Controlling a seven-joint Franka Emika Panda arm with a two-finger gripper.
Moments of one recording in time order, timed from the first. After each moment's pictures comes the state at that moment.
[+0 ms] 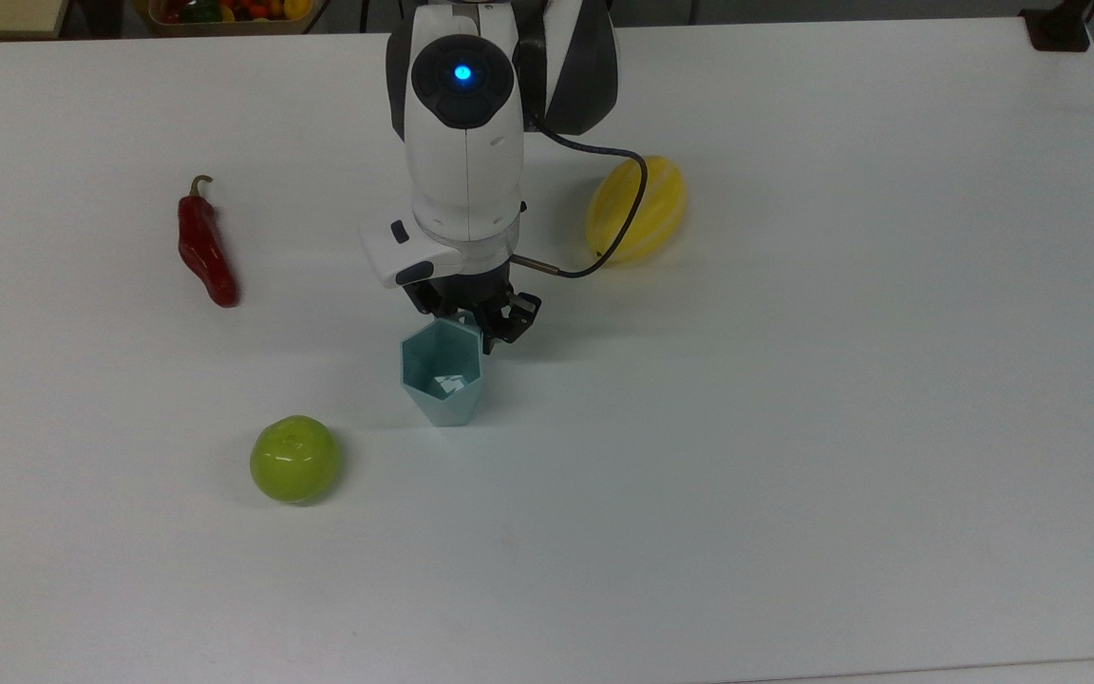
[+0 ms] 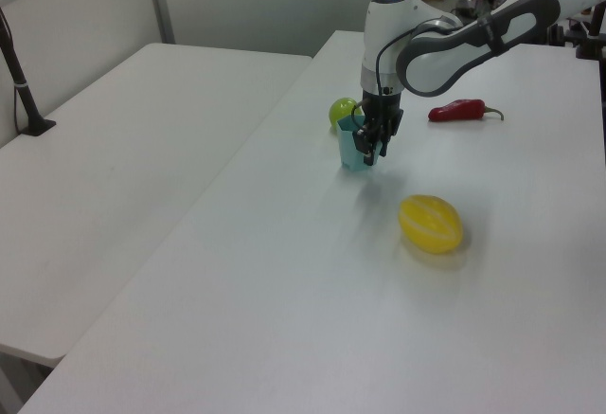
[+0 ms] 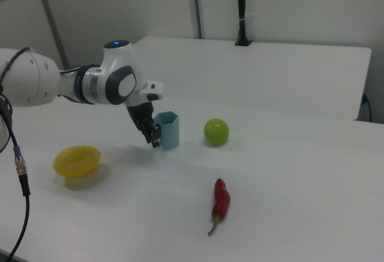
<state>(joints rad) 0.11 0.51 -0.01 -1.60 -0.07 2.22 0.44</state>
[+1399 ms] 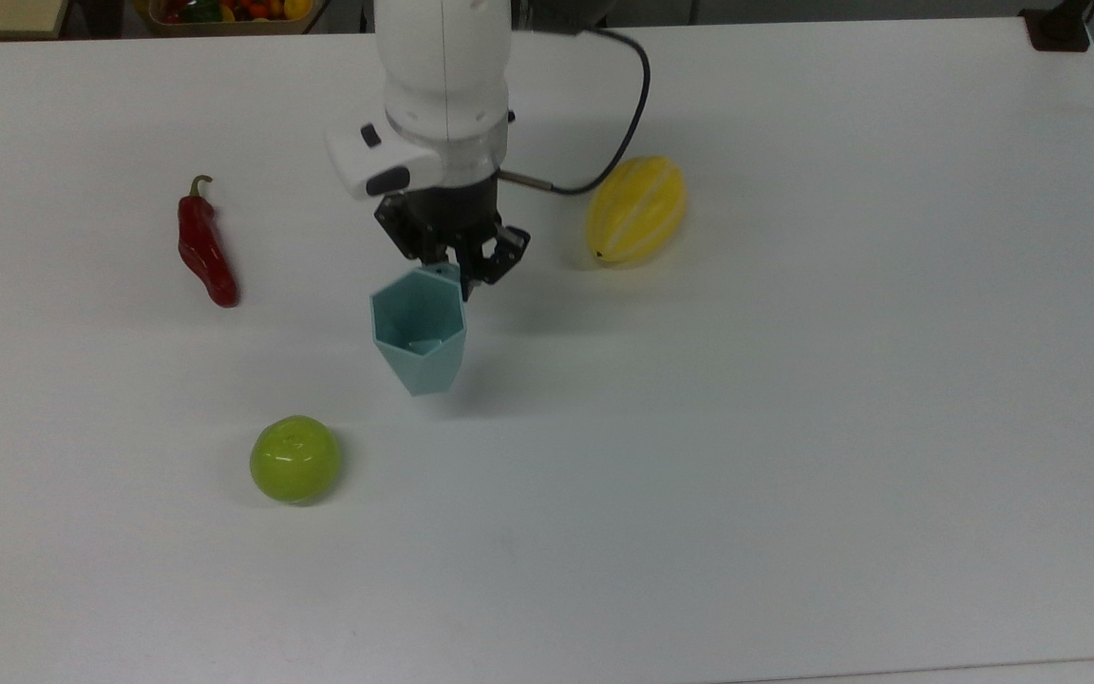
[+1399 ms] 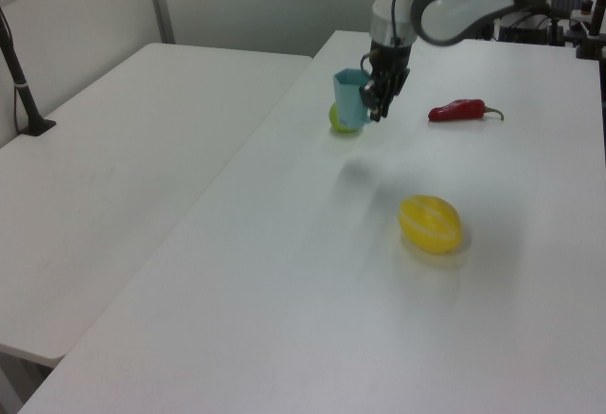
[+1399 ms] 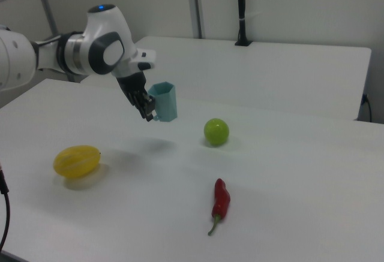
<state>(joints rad) 0.10 0.35 -0.01 -1.60 -0.07 2.10 0.40</state>
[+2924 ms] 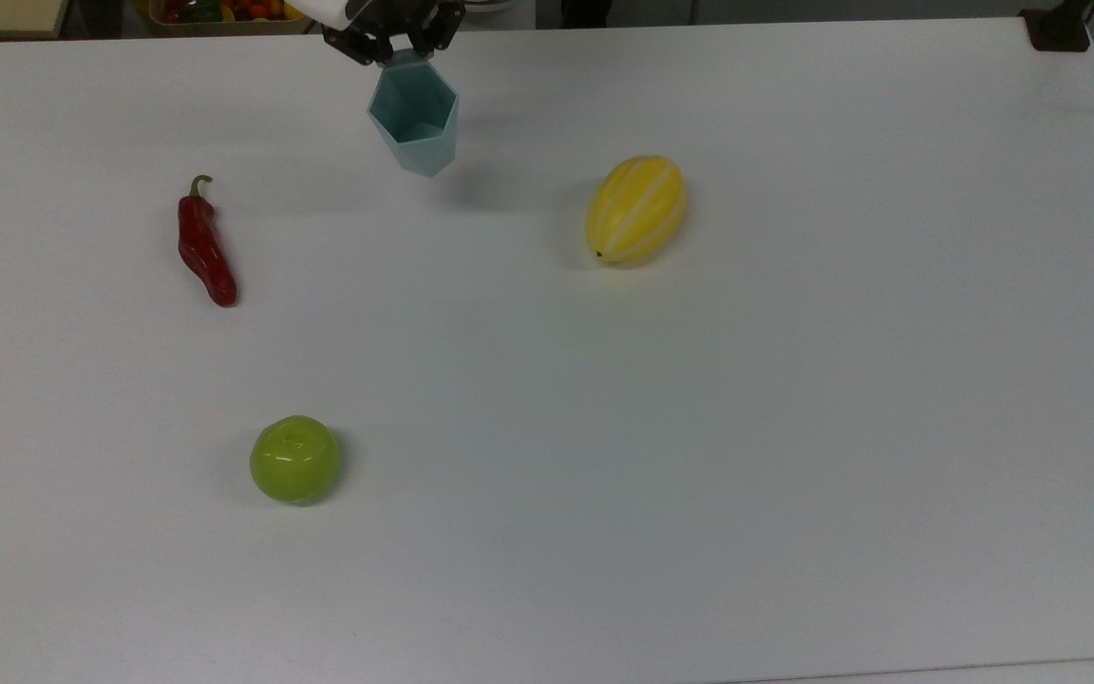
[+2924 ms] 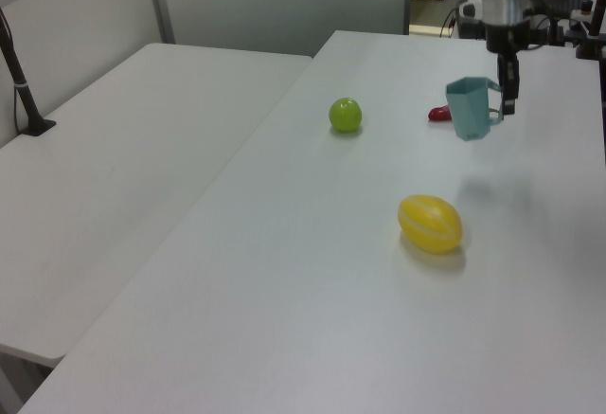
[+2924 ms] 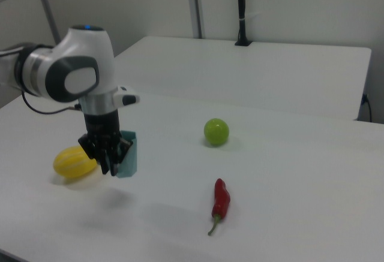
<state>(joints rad) 0.00 -0.14 -0.04 -2.16 0.00 1.88 -0.32</state>
